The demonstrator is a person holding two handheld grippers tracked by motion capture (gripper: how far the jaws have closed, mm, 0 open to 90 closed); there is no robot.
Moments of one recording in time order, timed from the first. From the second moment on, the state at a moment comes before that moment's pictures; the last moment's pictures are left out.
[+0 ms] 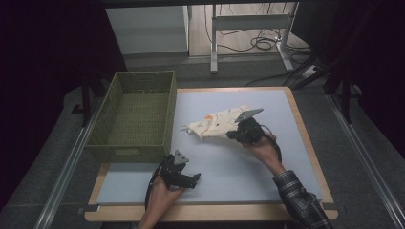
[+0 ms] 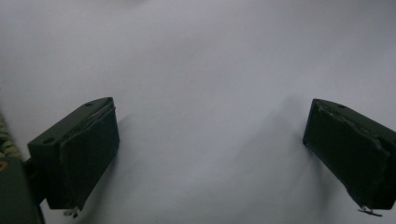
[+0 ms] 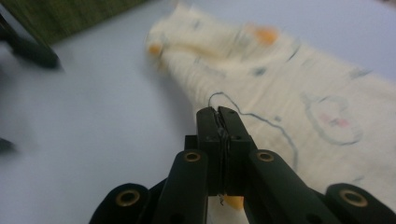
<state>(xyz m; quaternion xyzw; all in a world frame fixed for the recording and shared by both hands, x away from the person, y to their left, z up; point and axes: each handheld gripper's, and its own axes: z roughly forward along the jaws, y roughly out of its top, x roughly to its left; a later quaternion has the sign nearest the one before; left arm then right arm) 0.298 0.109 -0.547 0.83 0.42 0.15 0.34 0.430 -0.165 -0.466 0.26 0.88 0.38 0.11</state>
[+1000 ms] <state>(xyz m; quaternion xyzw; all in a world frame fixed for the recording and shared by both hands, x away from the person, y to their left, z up) 0.298 0.109 -0.548 0.83 0.42 0.15 0.34 0.467 -0.232 -0.460 0.35 0.86 0.35 0.10</state>
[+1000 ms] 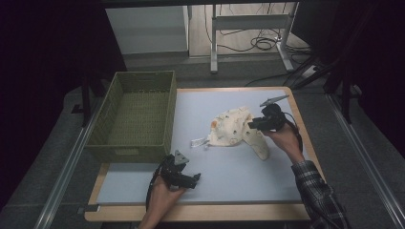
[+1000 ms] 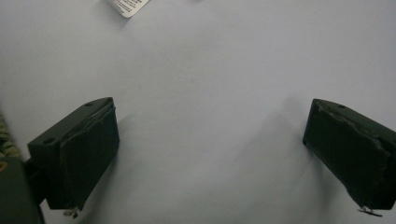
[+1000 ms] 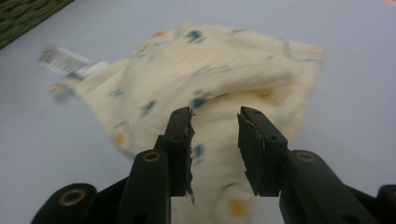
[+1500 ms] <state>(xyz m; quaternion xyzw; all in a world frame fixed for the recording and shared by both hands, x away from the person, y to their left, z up) 0.297 0.109 -0.548 0.83 0.42 0.15 0.35 0.467 -0.160 -0.476 0.30 0.87 0.37 0.10</state>
